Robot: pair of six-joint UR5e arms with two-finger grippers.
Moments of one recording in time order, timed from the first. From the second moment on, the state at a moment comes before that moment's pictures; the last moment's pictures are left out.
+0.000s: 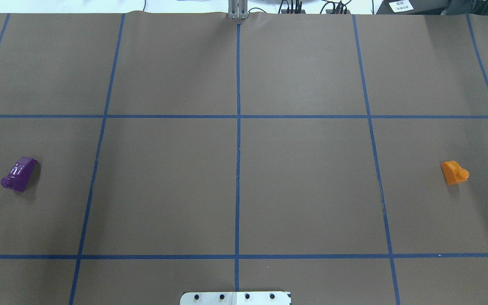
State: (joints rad) left arm -1.56 -1.38 -1.81 -1.65 -2.32 -0.09; right arm 1.46 -1.77 1.80 -1.41 2.32 0.08
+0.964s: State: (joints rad) left arm -1.48 -1.37 -1.83 -1.67 -2.42 -0.11; right arm 1.46 -1.77 1.80 -1.41 2.35 0.08
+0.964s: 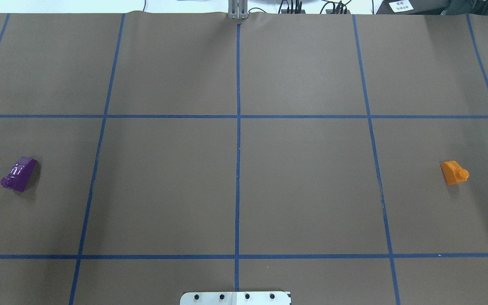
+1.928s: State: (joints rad) left arm -0.96 -1.44 -1.78 -1.91 -2.20 -0.51; right arm 1.44 -1.78 1.80 -1.41 2.37 0.08
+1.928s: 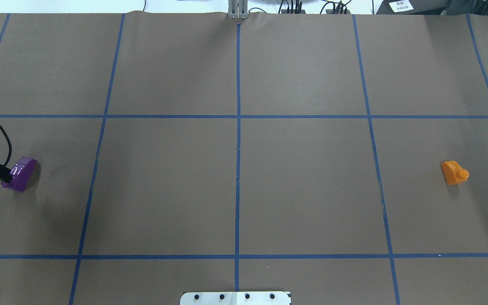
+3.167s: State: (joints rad) left arm -0.91 -1.51 -1.71 -1.91 -2.29 -0.54; right arm 1.42 -1.78 1.80 -1.41 2.38 0.09
